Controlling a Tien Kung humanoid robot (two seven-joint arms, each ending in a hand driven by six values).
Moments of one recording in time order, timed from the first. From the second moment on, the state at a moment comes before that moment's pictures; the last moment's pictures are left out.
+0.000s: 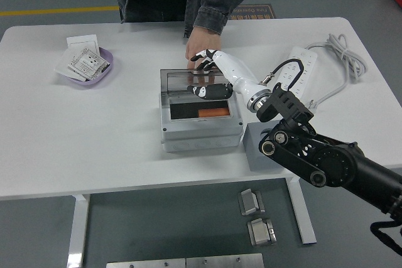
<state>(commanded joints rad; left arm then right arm) -0.03 0.08 -1.52 -0.18 1.48 0.01 0.32 0.70 -0.23 0.58 1.22 -1.60 -0.33 -0.15</state>
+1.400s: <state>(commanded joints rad) -0.01 0.07 -1.54 -0.18 1.49 0.02 0.33 0.53 -0.32 0.60 1.40 -1.52 -0.37 -0.14</state>
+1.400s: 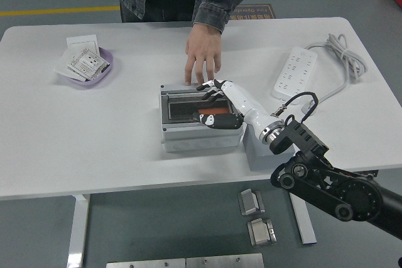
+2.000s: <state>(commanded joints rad) 0.00 0.07 -1.54 -0.18 1.48 0.02 0.33 0.25 -0.31 1.01 1.50 -1.68 -0.42 -0.07</state>
